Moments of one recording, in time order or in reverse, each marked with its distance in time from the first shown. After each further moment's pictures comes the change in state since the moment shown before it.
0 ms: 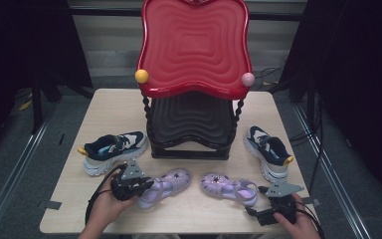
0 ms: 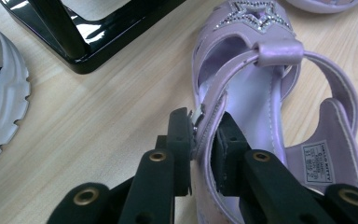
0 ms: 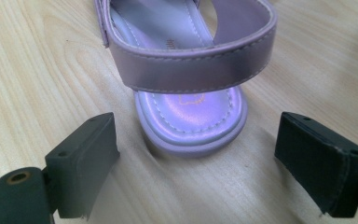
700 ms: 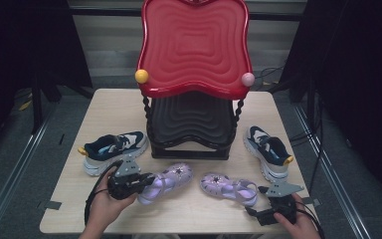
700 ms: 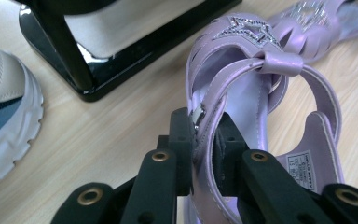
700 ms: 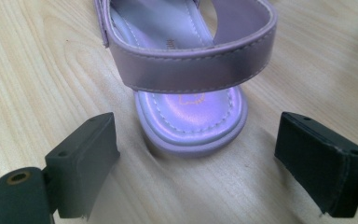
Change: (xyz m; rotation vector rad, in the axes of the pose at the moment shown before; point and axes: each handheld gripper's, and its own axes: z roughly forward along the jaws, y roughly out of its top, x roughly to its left) left arm -0.009 0.020 -0.025 -0.090 -0.001 -0.075; right arm 0.000 0.000 0.000 0.000 0.000 0.000
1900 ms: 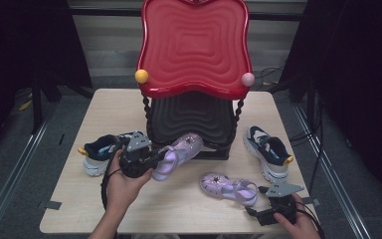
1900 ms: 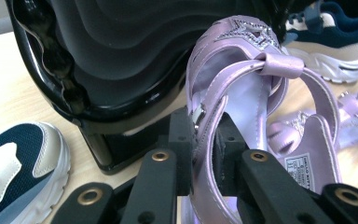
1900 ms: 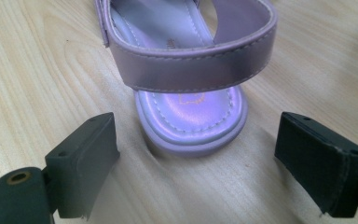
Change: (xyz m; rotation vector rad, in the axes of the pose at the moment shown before) left arm -0.009 0.072 0.003 -0.114 0.126 -0.141; right arm 0.000 0.000 0.000 0.000 -0.001 0.001
